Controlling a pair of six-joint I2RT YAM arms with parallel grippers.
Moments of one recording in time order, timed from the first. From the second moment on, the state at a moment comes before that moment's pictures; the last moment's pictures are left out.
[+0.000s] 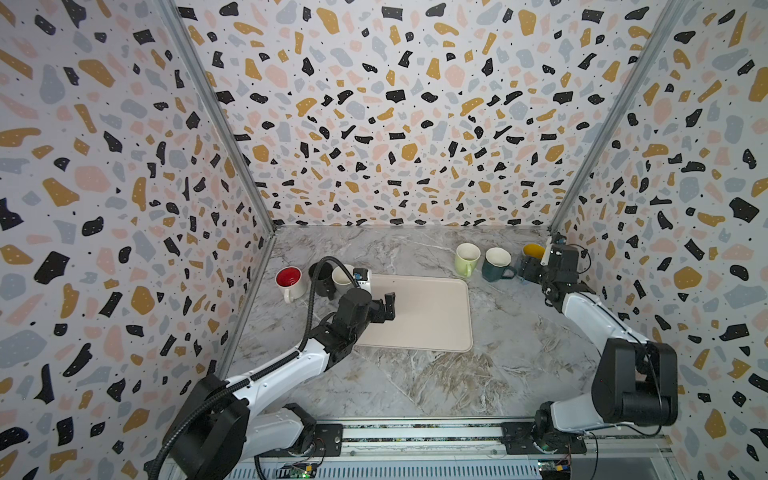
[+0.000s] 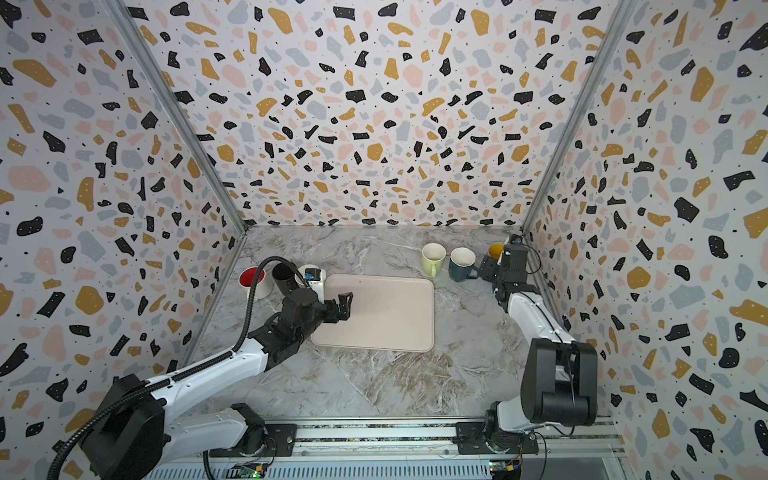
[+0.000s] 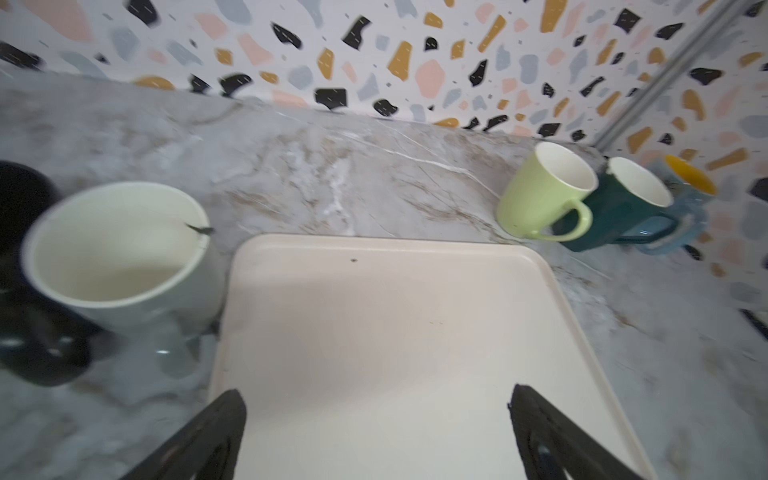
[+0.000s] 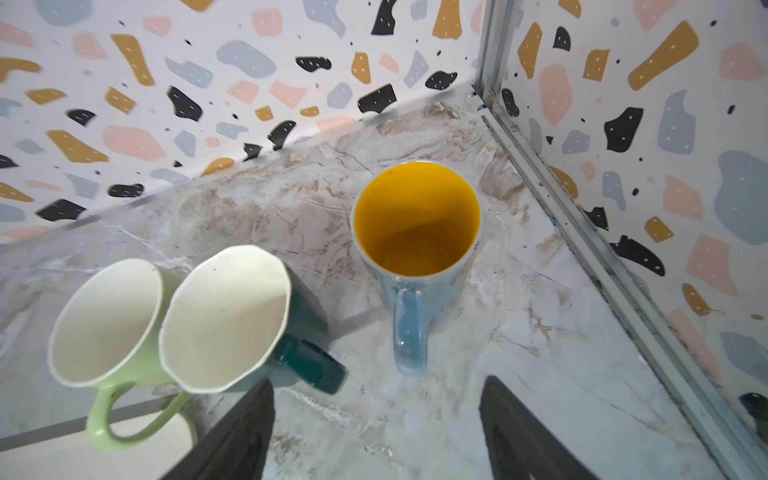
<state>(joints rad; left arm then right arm) -0.61 1.19 0.62 0.09 -0.31 -0.37 -0.07 1.40 0.84 0.04 0.03 0.22</state>
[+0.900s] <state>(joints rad) -0.35 1.41 0.51 0.57 -0.75 0.02 0.02 1.28 0.31 0.77 0.29 0.18</state>
